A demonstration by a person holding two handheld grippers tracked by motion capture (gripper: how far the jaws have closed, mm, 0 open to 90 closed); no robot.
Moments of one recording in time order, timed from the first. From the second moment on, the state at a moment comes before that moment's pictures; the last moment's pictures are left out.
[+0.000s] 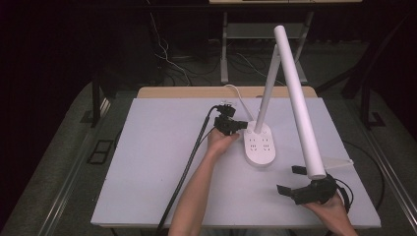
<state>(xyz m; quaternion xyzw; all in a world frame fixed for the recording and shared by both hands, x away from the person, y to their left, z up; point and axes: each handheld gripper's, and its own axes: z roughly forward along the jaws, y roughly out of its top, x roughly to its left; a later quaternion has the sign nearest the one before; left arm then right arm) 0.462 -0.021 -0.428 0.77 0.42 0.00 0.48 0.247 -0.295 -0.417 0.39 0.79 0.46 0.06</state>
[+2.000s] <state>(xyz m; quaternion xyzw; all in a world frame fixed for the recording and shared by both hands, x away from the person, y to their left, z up) 0.371 0.112 -0.366 0.77 0.34 0.01 0.54 0.248 -0.294 -0.419 0.39 0.79 0.46 0.06</state>
